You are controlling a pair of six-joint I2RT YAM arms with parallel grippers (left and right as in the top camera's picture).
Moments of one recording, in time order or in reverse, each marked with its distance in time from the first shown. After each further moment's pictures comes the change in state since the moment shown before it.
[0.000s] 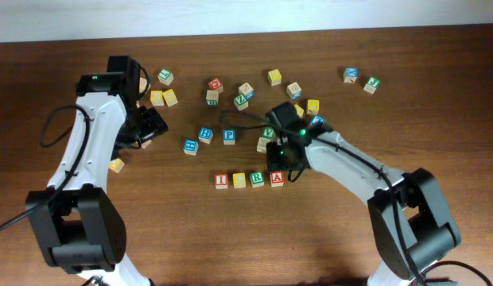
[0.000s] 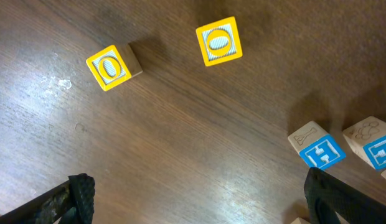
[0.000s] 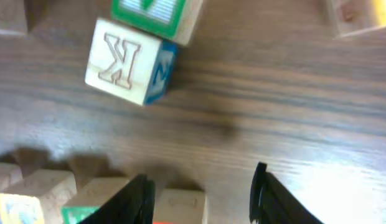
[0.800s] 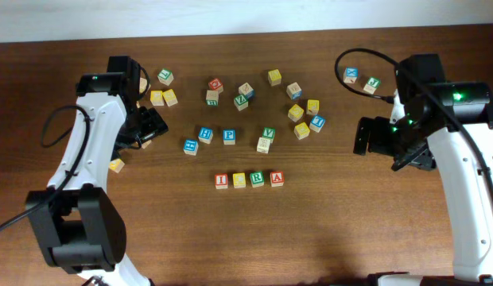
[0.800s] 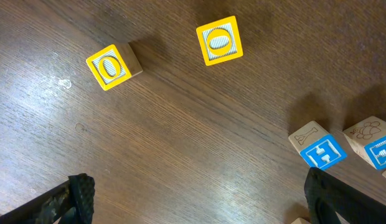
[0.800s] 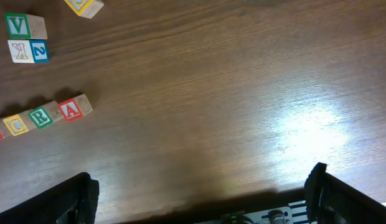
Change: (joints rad) left arm 0.000 0.000 -0.002 0.000 0.000 0.000; right arm -0.461 -0.328 0.442 -0.904 0.053 -0.162
